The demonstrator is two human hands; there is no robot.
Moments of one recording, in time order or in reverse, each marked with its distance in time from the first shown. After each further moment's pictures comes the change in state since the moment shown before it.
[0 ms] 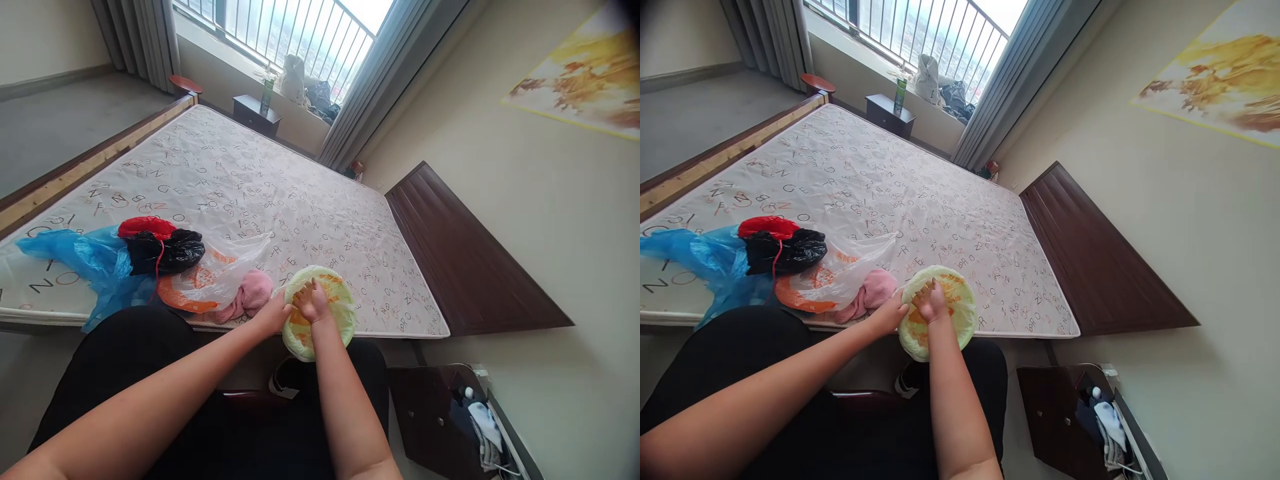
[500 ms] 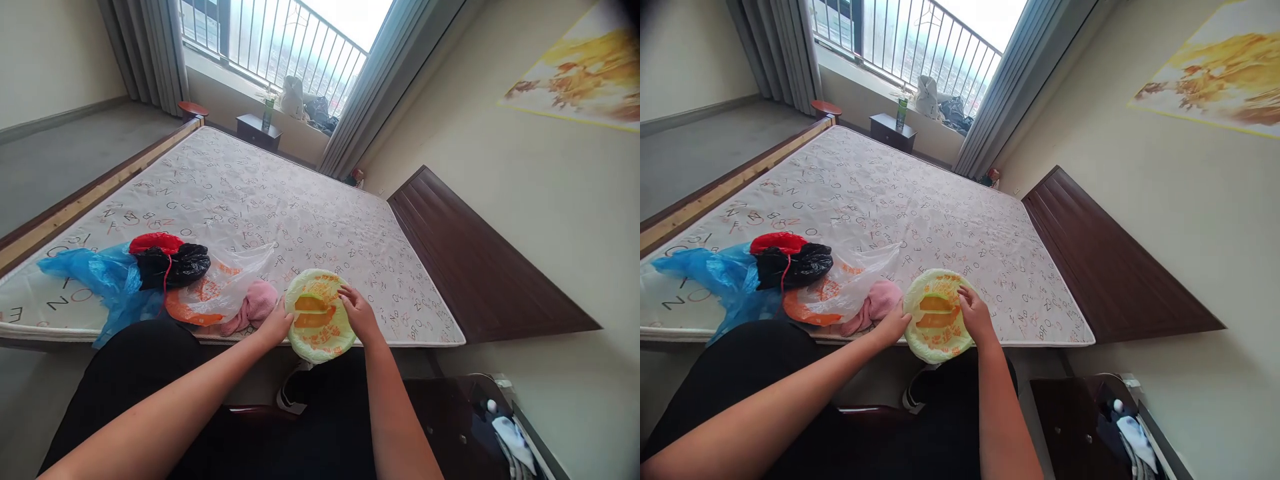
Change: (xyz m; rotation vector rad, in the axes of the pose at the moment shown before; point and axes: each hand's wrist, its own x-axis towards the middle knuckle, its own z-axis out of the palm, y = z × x) left_hand 0.004 -0.018 0.004 -0.005 0.055 -0.085; right_hand -0.051 -0.002 -0.100 -0.324 0.308 -0.368
